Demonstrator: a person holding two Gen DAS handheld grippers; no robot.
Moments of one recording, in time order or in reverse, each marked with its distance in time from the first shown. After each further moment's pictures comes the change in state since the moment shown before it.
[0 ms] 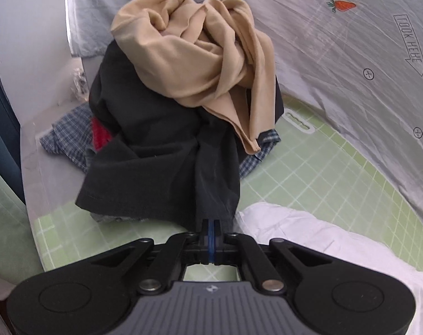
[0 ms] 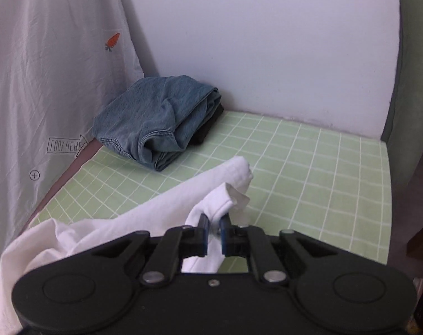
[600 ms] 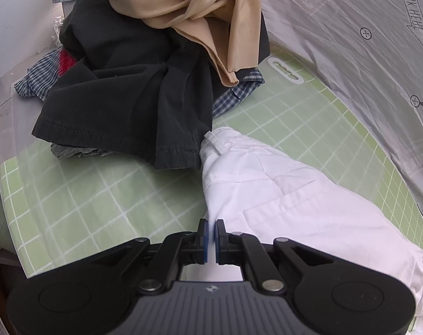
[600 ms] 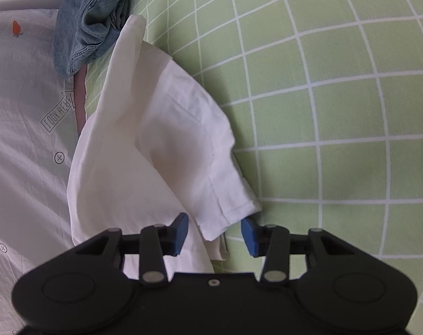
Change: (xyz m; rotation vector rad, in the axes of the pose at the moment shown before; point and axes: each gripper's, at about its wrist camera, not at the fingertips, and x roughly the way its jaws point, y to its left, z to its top) left arm 0.029 -0.029 -0.040 -0.044 0.146 -0.033; right arm 0.030 0.014 -0.137 0.826 0.623 0.293
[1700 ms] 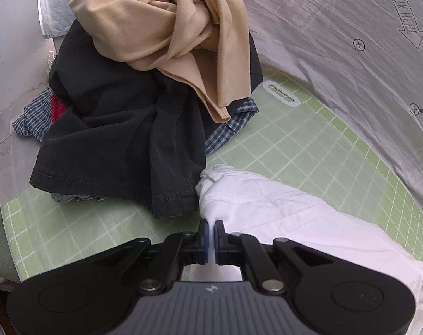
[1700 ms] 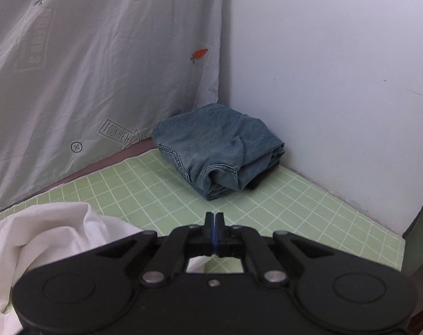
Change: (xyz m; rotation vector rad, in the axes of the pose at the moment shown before) left arm 0.001 -0.017 0.020 0.072 -0.106 0.046; right arm -0.058 0.147 0.025 -1.085 -0.524 -0.221
